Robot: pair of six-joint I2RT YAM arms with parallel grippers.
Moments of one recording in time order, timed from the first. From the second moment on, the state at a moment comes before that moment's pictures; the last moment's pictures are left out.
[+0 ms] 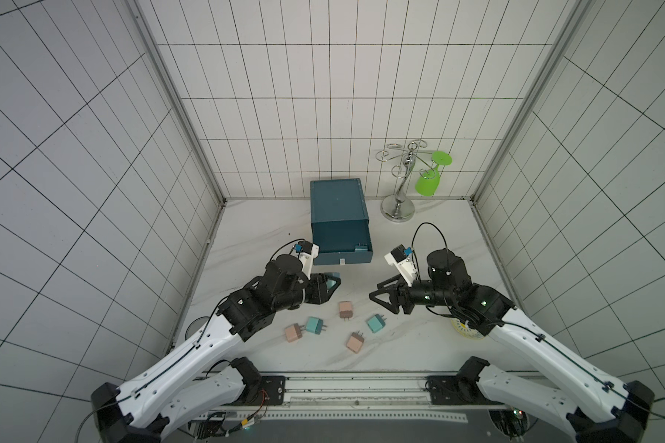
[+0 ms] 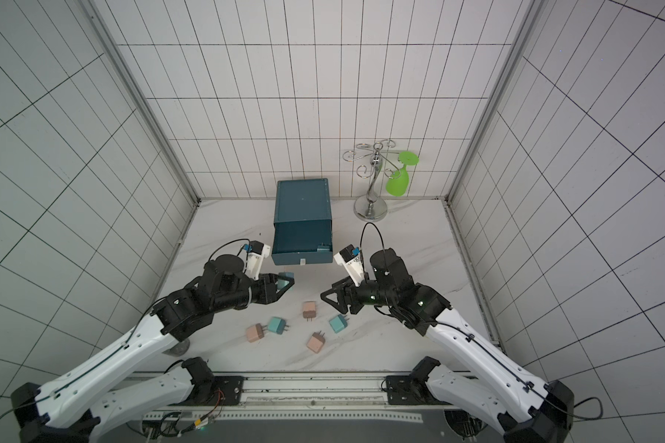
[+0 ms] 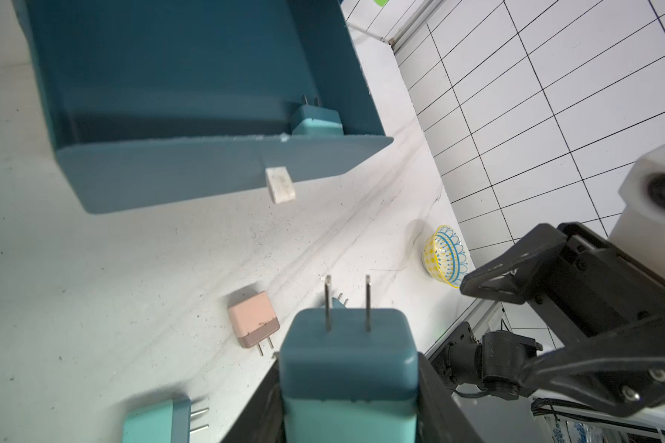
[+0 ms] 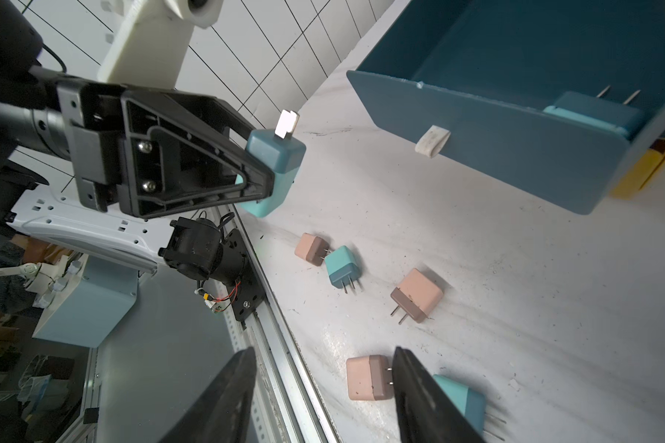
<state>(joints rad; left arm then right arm) -0.74 0.98 0.96 -0.57 0.14 -0.68 0.80 0.93 0.86 -0.46 -0.48 0.30</state>
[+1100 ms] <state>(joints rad) -0.60 1.91 1.90 -1.24 -0.25 -0.51 0.80 0.88 0.84 -0.53 -0.15 0.31</state>
